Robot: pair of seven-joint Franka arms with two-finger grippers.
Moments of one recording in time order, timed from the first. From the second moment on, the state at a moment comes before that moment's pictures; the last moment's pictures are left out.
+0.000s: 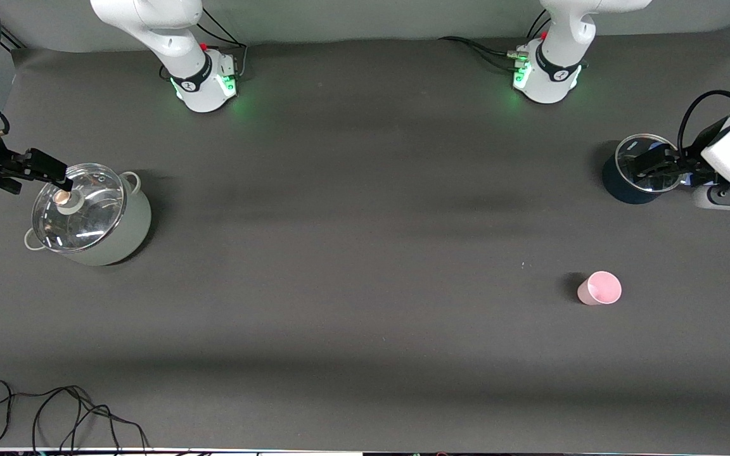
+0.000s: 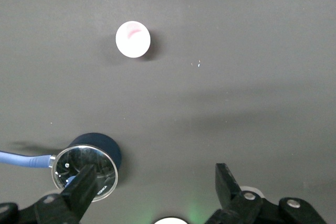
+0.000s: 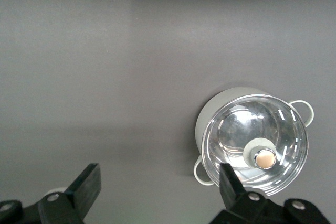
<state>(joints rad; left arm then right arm) -0.08 0.04 0.03 -1.59 -0.02 1.53 0.04 -0.07 -0.07 0.01 -1.73 0.01 1.65 -0.07</state>
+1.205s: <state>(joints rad) 0.42 0.51 0.05 -1.40 -0.62 1.58 1.49 -0.07 -0.07 0.01 -1.73 0.01 1.65 -0.07</state>
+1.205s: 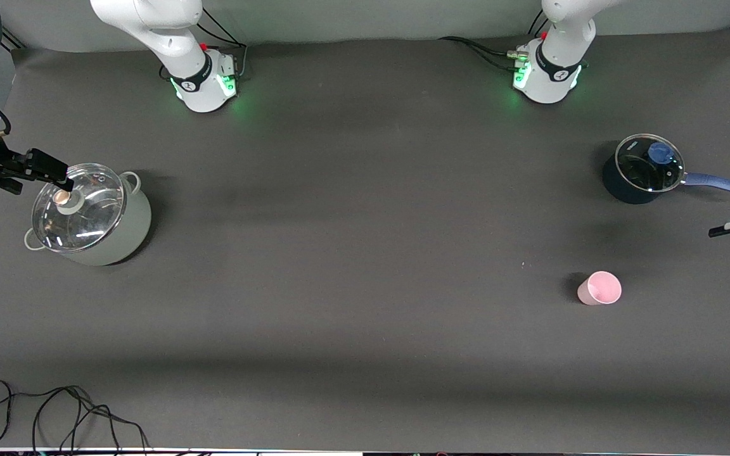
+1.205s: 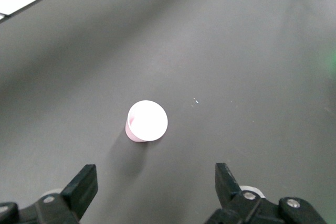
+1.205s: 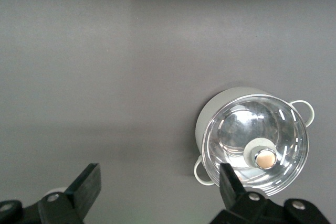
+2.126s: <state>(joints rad) 0.51 0.89 0.05 -1.56 -1.07 1.73 2.46 -0.07 -0.07 0.01 -1.73 0.01 1.65 -0.07</state>
